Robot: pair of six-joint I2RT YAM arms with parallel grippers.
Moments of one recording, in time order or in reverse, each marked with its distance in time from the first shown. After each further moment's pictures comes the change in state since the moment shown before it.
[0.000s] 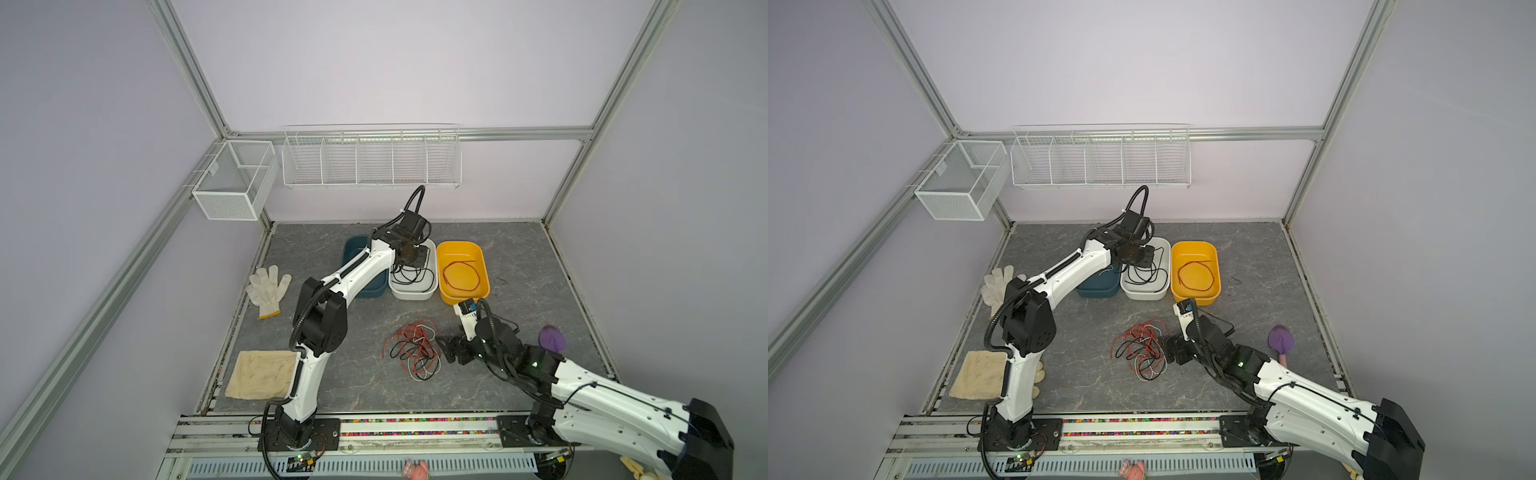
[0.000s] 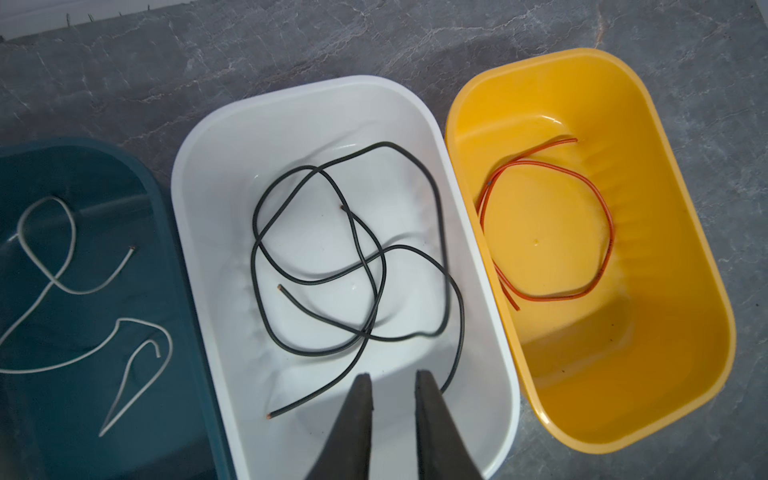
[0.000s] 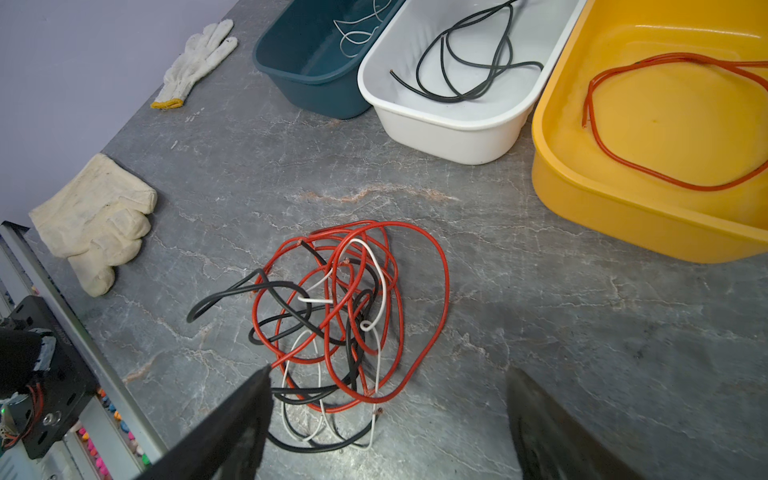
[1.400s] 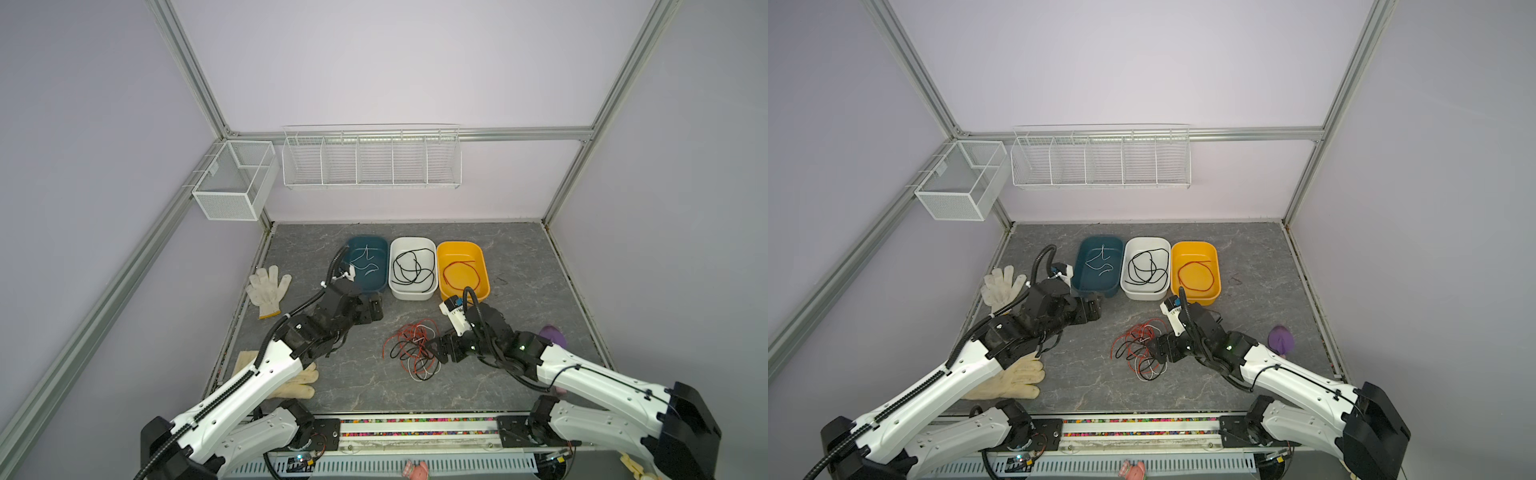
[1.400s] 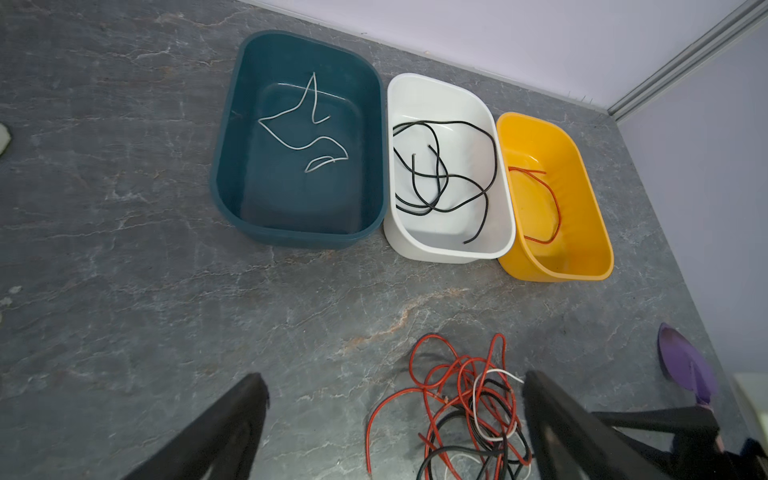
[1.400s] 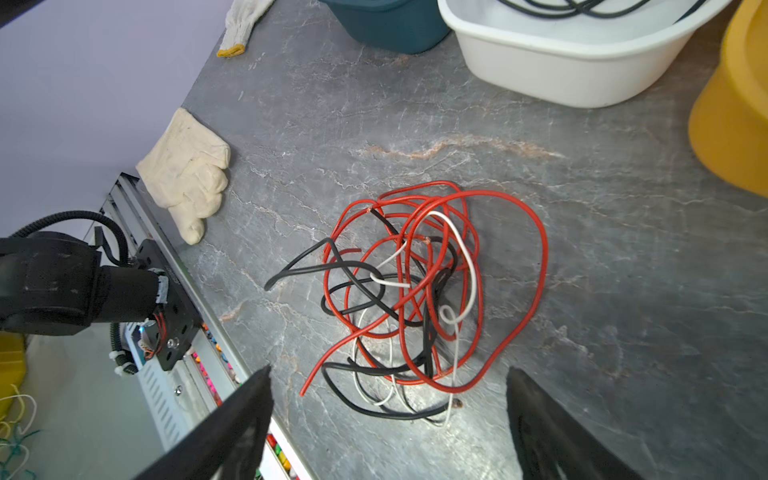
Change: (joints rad) left arm -0.055 -1.211 -1.144 0.240 -0.234 -0.367; right arm -0.061 0.191 0.131 -0.054 -0.320 0.055
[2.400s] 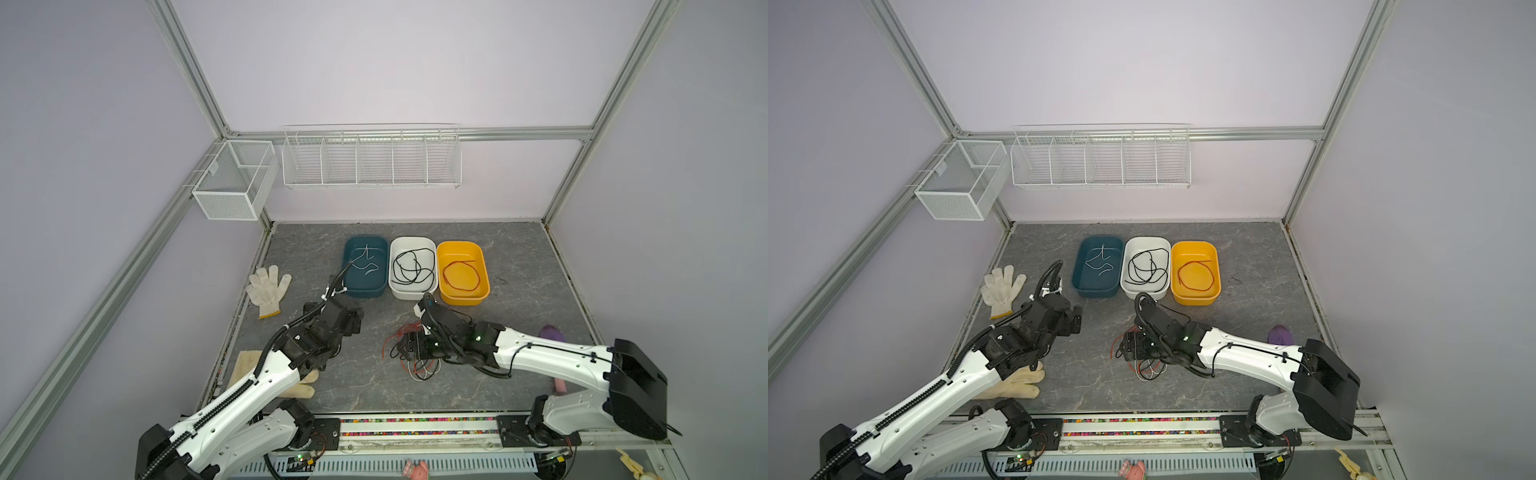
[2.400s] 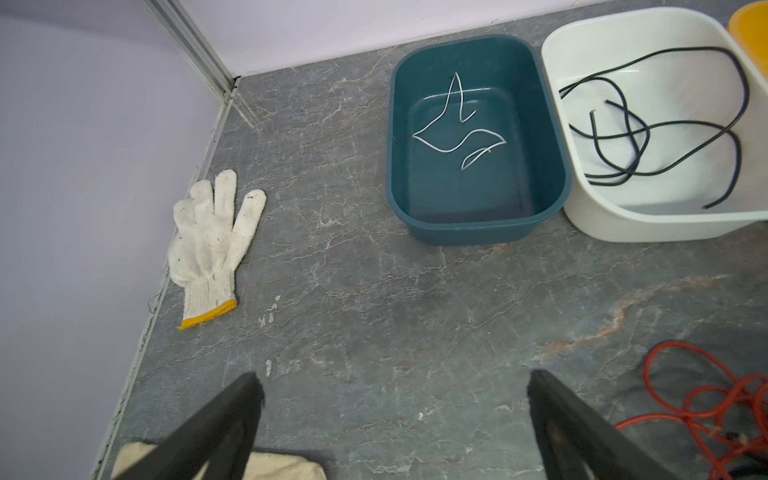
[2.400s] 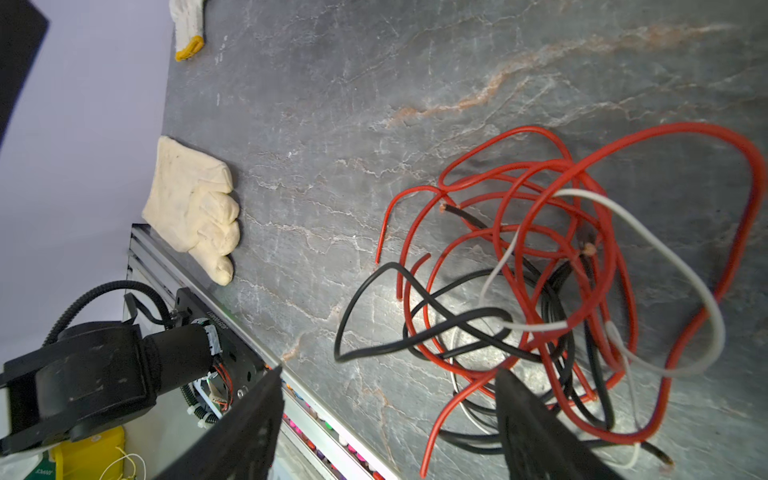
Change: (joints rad) left arm 0.002 -0.030 -0.118 -0.064 -0.365 0.317; right arm 0.193 0.317 0.238 -0.045 0.109 0.391
